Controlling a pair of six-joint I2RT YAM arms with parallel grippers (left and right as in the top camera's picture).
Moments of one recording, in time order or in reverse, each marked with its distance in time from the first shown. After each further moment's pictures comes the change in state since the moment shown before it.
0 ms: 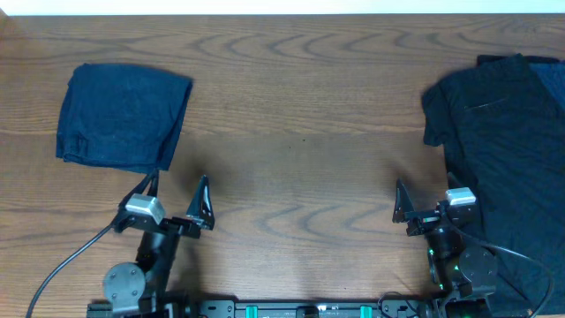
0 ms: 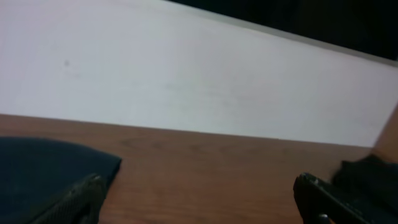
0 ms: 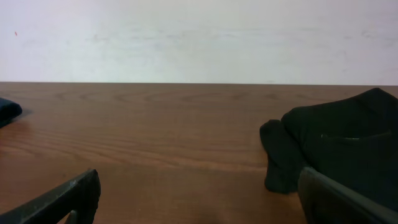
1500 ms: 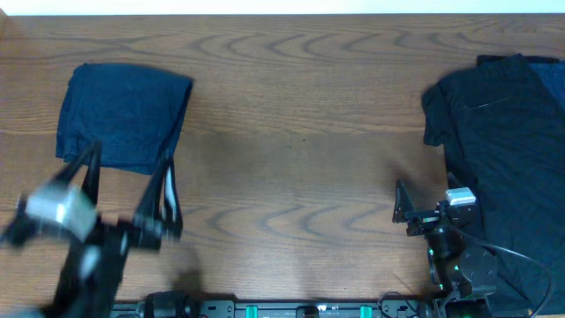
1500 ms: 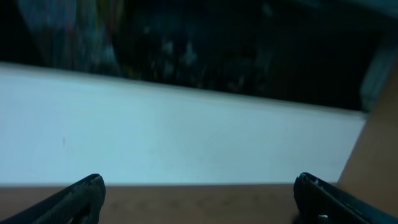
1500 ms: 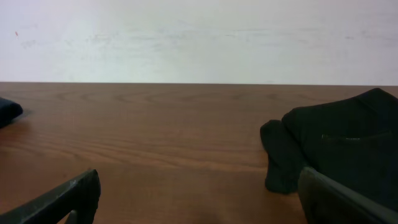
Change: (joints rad) left arm 0.007 0.429 0.980 -0.475 0.040 -0.002; right arm 0.000 0.000 0.000 0.000 -0.002 0.001
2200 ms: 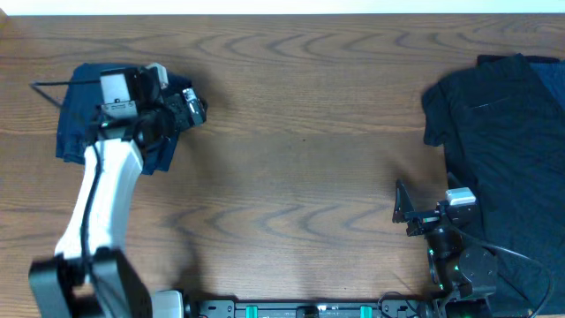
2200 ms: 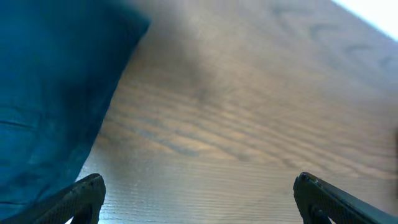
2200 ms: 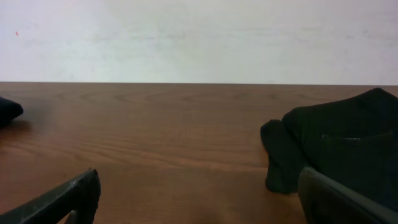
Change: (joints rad) left arm 0.020 1.073 -0.014 0.023 0.000 -0.002; right arm 0.000 0.000 0.000 0.000 -0.001 0.000
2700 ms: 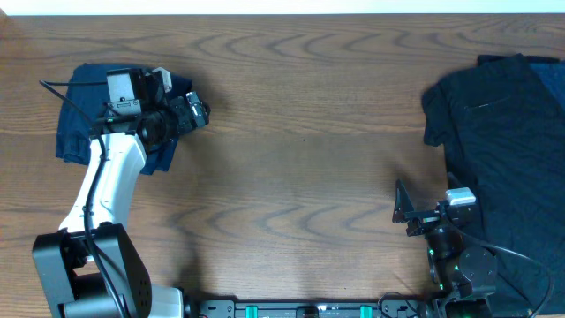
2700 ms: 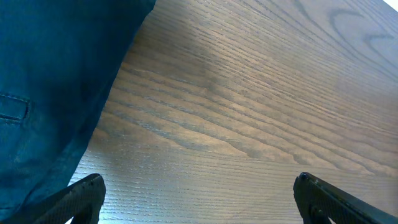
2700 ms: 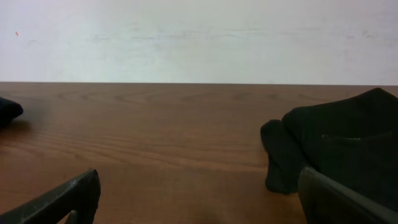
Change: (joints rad) left arm -0.001 0.101 0.000 0.002 0.000 0.000; right arm 0.000 0.000 0.000 0.000 0.000 0.000
